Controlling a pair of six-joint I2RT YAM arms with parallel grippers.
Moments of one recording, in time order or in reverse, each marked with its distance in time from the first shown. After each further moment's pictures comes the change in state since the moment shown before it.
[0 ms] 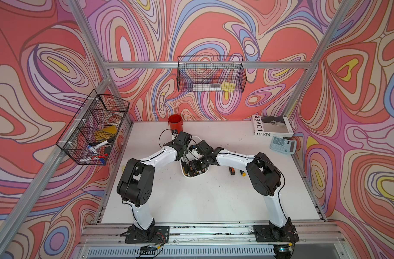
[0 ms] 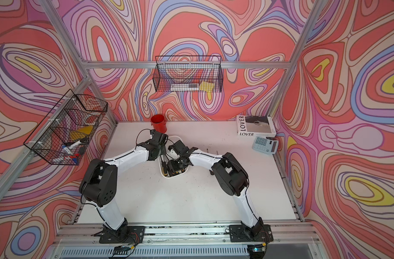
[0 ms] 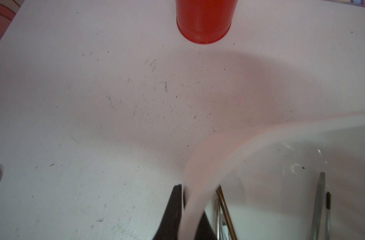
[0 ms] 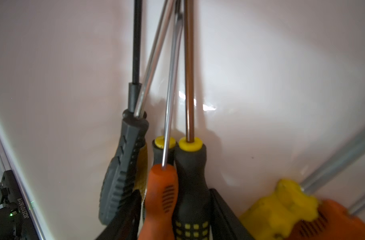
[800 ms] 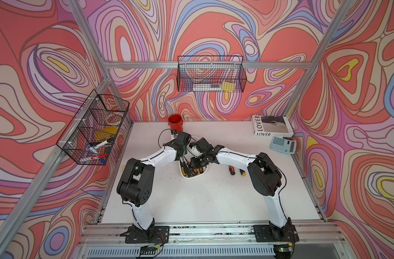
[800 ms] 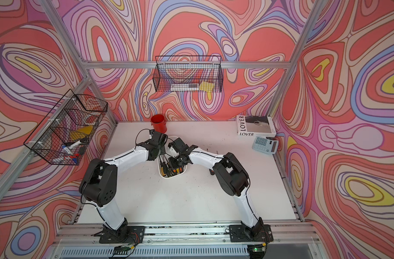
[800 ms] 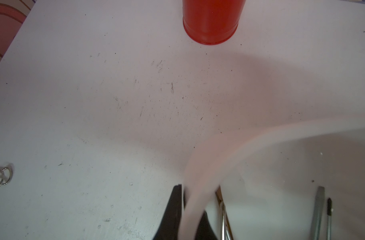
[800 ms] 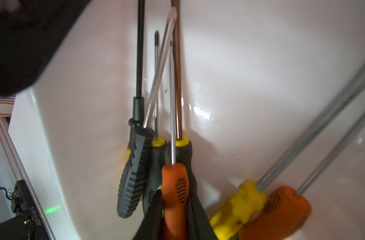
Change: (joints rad) left arm 0.006 0.002 0.000 -0.008 -0.018 0.002; right arm -0.001 -0.010 0.038 -0.021 0.024 0.048
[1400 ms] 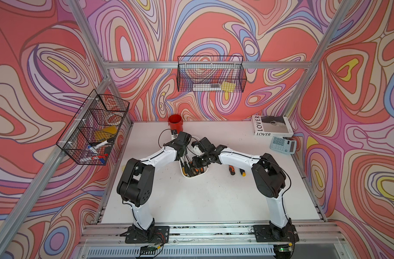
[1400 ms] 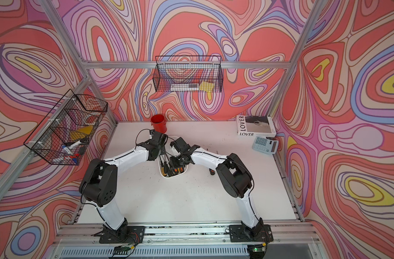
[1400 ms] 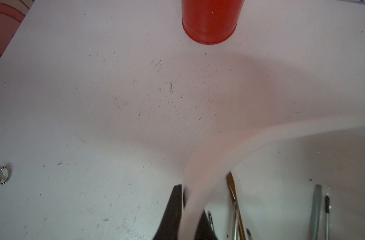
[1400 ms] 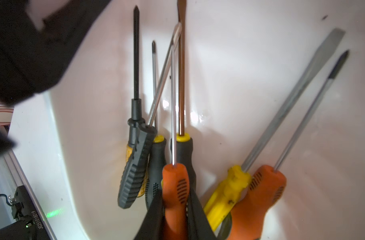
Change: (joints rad) left arm -0.002 0.000 0.000 0.000 0.000 -0.001; right arm -0.008 -0.064 -0.042 0.003 0.035 0.024
